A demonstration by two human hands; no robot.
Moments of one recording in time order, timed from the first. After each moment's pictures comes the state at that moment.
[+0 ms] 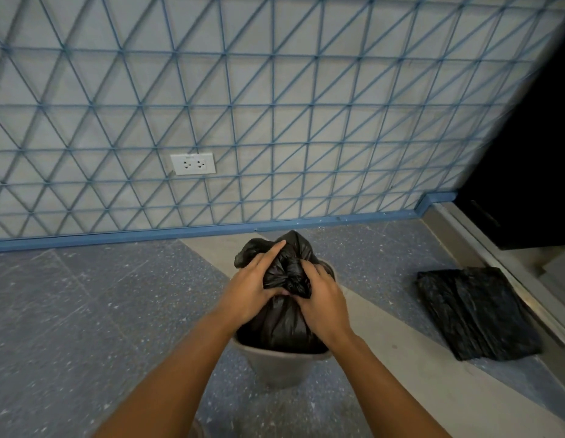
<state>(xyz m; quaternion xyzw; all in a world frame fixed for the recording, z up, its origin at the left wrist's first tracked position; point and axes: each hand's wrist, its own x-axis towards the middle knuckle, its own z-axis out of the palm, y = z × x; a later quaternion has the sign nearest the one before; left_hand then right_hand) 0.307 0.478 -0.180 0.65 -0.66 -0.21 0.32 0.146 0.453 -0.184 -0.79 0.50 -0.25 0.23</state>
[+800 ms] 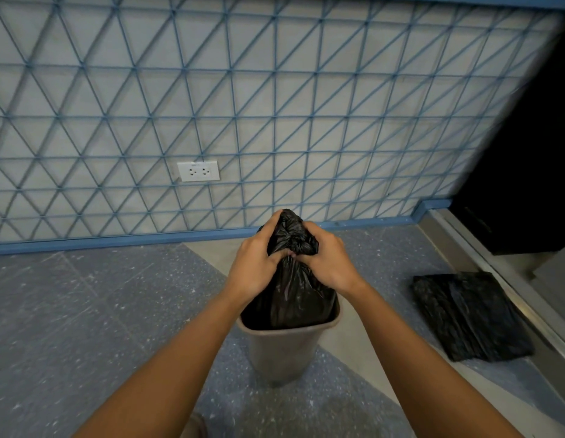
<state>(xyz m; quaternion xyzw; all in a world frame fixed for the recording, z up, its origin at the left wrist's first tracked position) 0.293 0.474 -0.110 0.65 -0.60 -0.20 0.42 0.150 0.417 -0.101 -0.78 0.41 -0.31 0.37</state>
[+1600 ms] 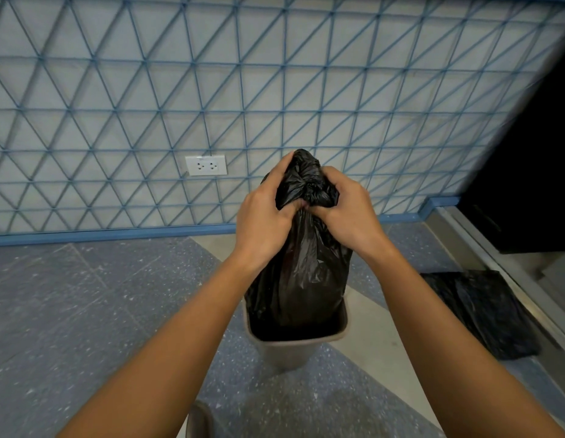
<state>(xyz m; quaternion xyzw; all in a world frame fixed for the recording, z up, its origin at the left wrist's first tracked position) 0.281 0.482 -0.029 0.62 -0.55 -0.15 0.54 0.154 0.425 -0.016 -0.77 0.37 -0.39 0.33</state>
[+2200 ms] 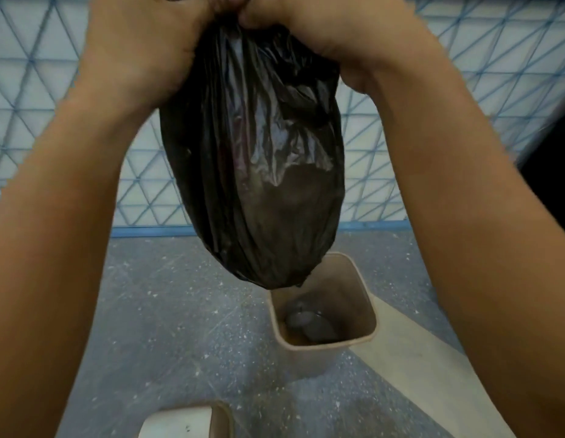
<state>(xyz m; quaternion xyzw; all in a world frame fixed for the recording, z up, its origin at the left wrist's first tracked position) 0.399 0.519 0.144 0.59 -0.64 0.02 0.50 0.244 0.455 0.161 -0.89 0.24 -0.34 0.19</state>
